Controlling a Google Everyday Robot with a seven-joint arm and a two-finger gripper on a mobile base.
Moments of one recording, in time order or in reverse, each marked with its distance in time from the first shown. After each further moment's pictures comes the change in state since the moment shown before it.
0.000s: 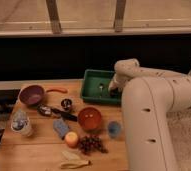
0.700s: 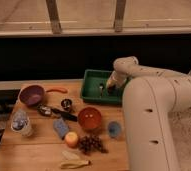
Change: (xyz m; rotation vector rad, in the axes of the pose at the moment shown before) arm 0.006 0.028 -0.022 -0.057 -0.039 -0.068
